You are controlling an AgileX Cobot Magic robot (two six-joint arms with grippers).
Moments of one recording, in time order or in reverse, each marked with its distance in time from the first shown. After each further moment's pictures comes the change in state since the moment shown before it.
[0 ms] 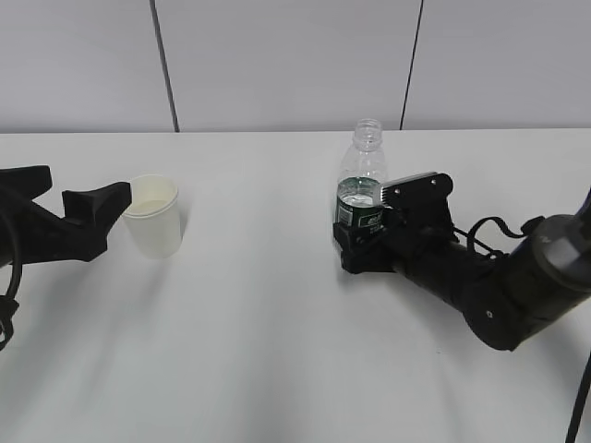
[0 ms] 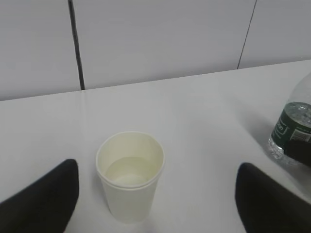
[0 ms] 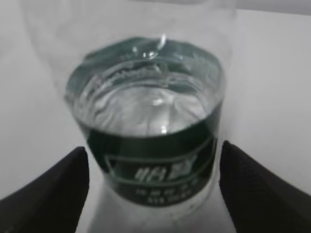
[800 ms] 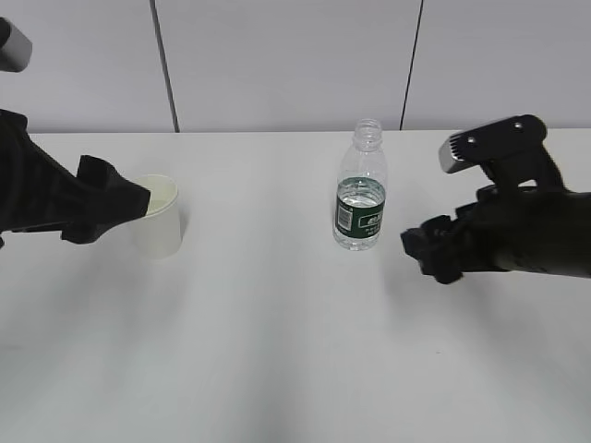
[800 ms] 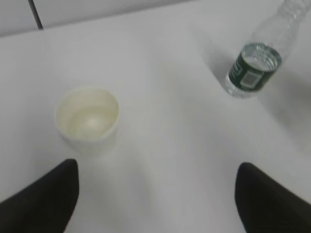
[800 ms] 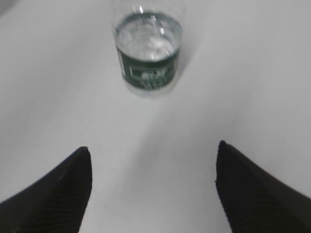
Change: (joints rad) left arm -0.104 -0.170 -0.399 -0.024 1.029 -0.015; right arm 0.006 -0.706 0.197 -0.152 0.860 0.088
